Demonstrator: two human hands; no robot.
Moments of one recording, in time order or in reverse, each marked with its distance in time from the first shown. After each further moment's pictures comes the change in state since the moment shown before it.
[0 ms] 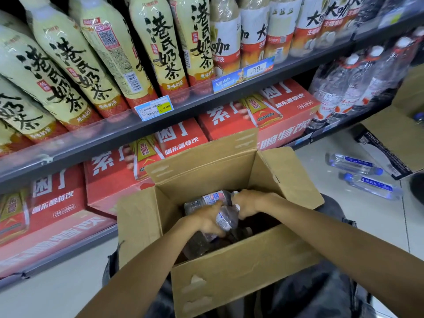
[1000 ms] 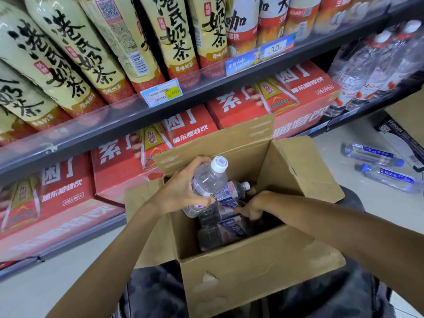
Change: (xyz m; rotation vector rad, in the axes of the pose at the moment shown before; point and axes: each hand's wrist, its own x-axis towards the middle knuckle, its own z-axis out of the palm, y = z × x) left_hand -0.089 -0.020 -0.078 -0.383 0.426 0.321; right_hand 0.055 0.000 0.042 -0.324 -0.388 -0.025
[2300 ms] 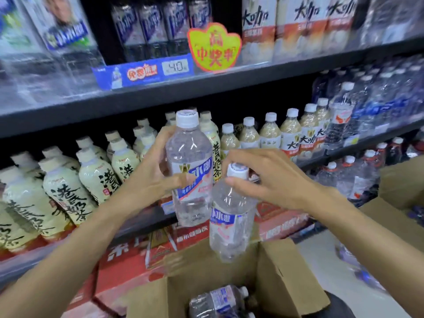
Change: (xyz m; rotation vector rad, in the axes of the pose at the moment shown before) left_hand -0.031 0.199 -0.158 -0.212 0.347 0.561; right_hand -0.376 0.007 -0.135 -0.030 1.688 -0.415
